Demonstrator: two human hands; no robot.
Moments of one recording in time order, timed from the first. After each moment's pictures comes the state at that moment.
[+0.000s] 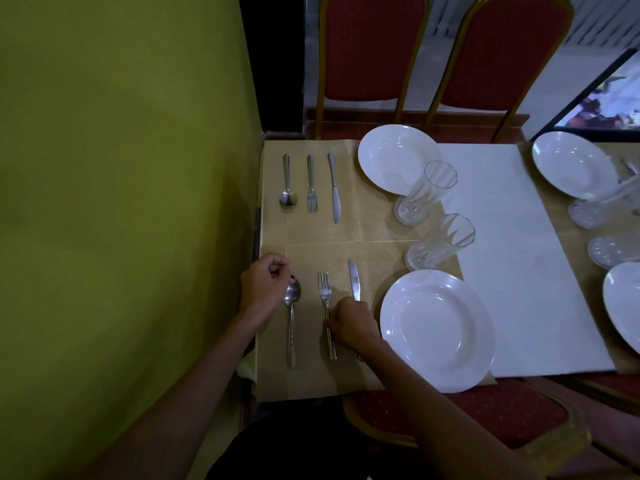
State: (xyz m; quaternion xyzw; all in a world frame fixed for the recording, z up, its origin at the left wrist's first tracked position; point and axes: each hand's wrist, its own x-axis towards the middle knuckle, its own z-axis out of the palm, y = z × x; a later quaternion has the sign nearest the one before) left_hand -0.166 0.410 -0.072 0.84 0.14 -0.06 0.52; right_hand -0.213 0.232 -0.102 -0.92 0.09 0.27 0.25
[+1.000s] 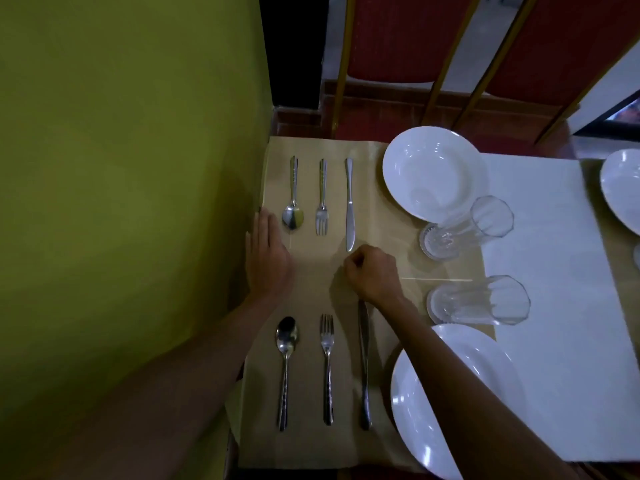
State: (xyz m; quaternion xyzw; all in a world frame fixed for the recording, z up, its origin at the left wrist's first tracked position) left_hand -0.038 0.398 -0.151 0.97 0.09 0.00 0.21; right_hand -0.046 0.206 -0.092 -0.92 0.09 0.18 0.33
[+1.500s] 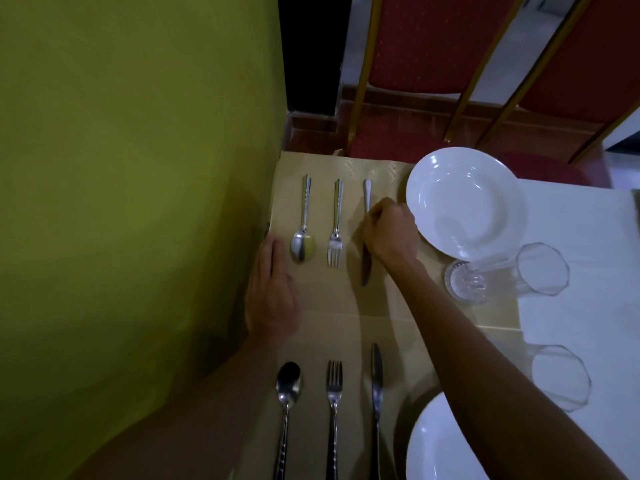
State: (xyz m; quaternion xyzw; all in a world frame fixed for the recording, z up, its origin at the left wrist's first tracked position) left_hand -0.035 0.399 -0.159 0.96 0.11 0.03 0.25; right_hand 0.088 0.217 -0.104 -0.96 0.10 0.06 0.27
